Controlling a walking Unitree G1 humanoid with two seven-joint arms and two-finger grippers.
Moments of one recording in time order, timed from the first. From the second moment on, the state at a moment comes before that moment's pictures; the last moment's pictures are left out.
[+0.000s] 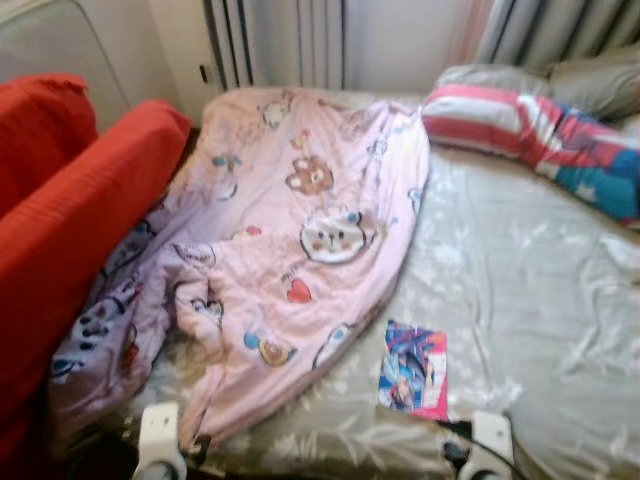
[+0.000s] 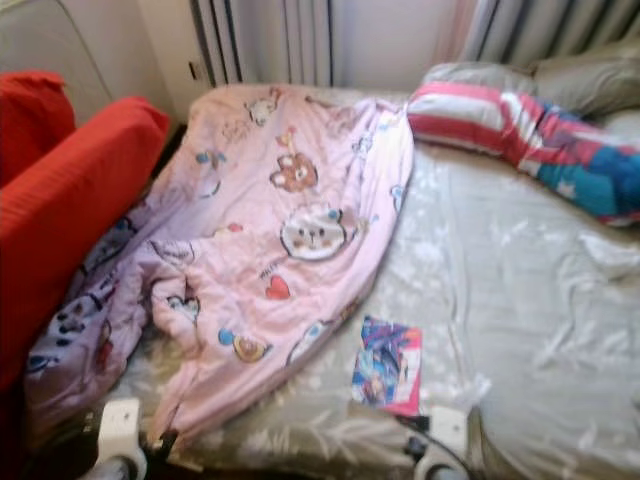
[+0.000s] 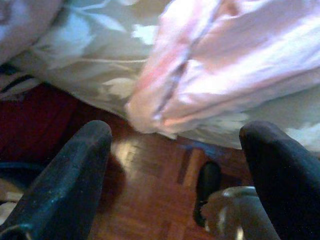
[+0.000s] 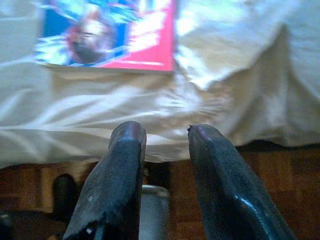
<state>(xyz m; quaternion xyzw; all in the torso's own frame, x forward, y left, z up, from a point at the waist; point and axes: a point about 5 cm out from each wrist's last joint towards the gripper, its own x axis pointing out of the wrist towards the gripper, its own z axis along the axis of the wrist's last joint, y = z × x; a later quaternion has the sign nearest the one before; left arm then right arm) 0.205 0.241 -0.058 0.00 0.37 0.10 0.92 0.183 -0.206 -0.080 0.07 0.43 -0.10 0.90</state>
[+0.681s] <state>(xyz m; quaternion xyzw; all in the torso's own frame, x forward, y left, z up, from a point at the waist) 0.195 0.245 -0.063 0.00 0.38 0.11 0.92 0.180 -0.205 -0.082 0.08 0.42 -0.11 0.90</state>
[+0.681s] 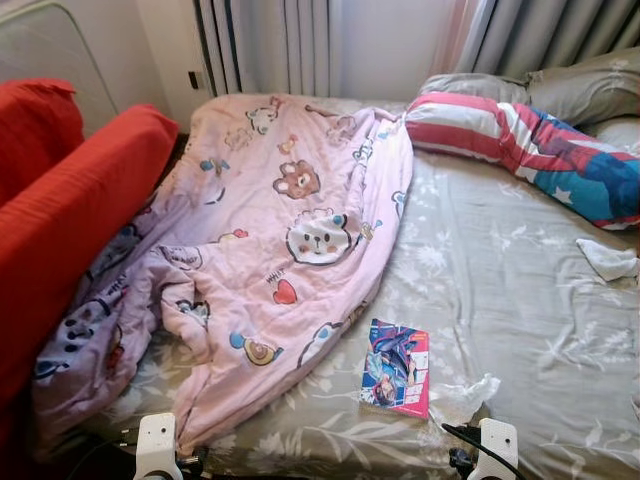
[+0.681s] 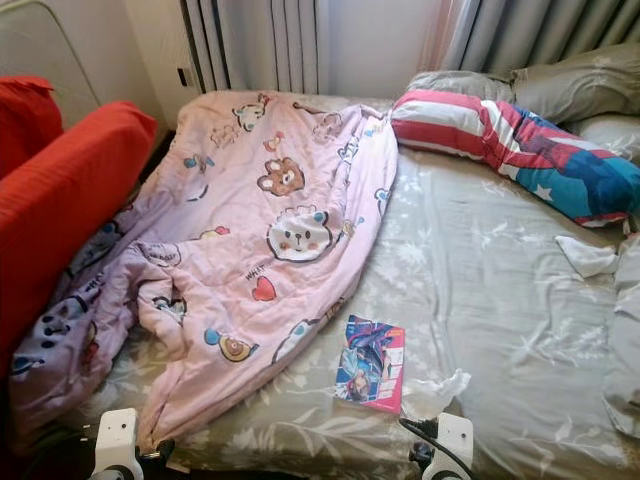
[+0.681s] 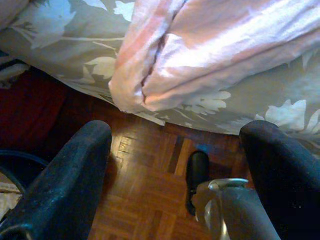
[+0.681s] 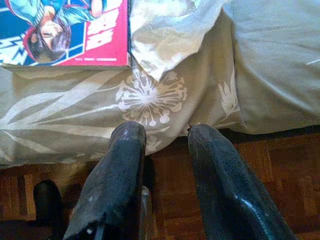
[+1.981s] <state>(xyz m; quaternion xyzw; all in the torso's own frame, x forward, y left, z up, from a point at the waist) 0.215 0.241 -0.053 0.00 0.36 0.09 0.93 0.198 -0.200 -0.074 0.09 0.40 -0.10 0.90</state>
